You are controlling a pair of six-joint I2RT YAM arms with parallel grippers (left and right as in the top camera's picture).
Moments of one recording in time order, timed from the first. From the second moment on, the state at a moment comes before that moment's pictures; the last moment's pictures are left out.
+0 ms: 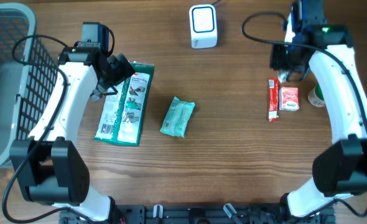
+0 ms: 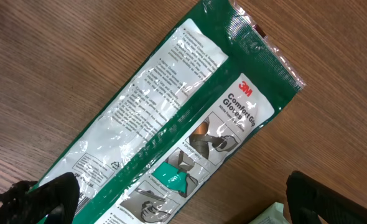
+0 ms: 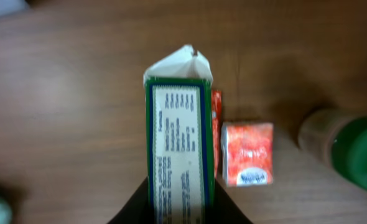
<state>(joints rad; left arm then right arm) -0.05 1.75 1.41 -0.95 -0.03 -0.67 0.04 1.80 1.59 -1.07 0.04 0.16</state>
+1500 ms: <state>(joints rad) -0.05 1.75 1.41 -0.95 -0.03 -0.67 0.58 1.85 1.16 -0.38 -0.21 0.50</state>
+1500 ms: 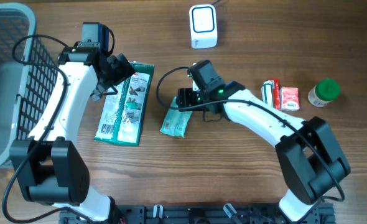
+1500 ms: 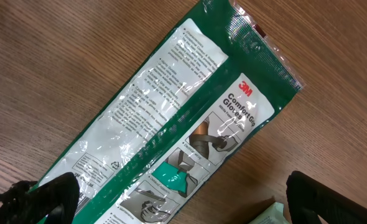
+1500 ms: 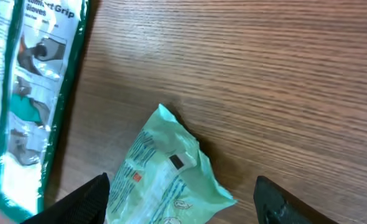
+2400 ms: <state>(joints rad) -0.39 1.82 1.10 -0.75 0.34 -0.59 0.42 2.02 1.16 -0.30 -0.70 0.44</state>
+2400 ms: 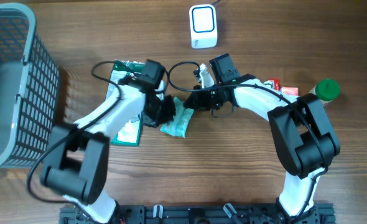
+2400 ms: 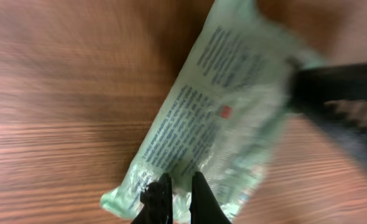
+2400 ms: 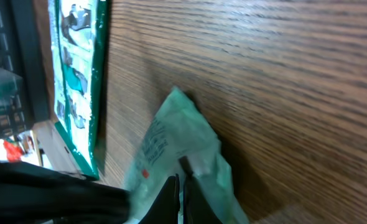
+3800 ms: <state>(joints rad) -0.31 1.74 0.97 -0.72 0.27 -0.59 0.54 1.84 1.05 -0.32 -0.84 0.56</state>
